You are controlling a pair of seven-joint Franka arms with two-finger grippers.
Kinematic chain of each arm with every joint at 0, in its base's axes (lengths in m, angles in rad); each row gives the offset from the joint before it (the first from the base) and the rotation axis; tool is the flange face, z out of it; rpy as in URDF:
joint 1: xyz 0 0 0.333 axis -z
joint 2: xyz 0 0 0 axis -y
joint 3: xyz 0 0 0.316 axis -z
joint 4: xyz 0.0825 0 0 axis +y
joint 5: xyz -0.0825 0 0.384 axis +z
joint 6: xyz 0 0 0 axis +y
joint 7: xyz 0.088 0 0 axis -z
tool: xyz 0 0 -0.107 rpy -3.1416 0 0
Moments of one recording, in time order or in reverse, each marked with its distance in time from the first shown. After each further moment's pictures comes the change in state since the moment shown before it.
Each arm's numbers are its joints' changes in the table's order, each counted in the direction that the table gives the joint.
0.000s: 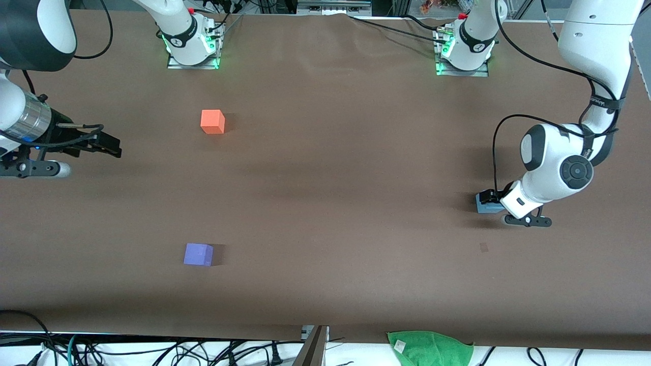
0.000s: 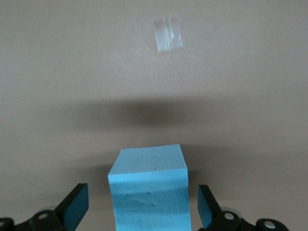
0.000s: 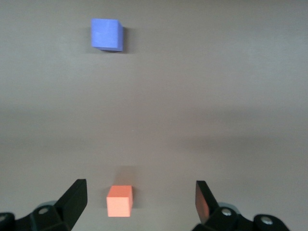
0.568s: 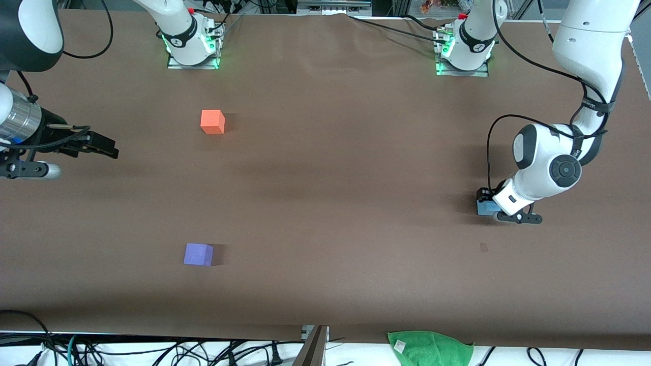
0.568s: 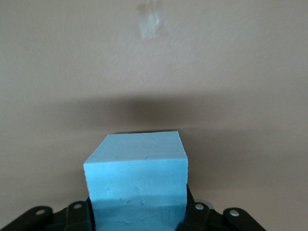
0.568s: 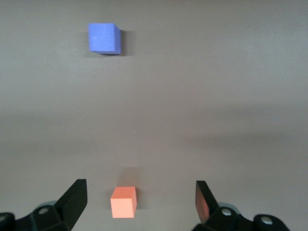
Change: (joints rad) left arm 0.002 -0.002 0.023 -0.031 -0.001 0.049 0.000; right arm 0.020 0.000 0.020 -0.003 0.006 0.000 -0.001
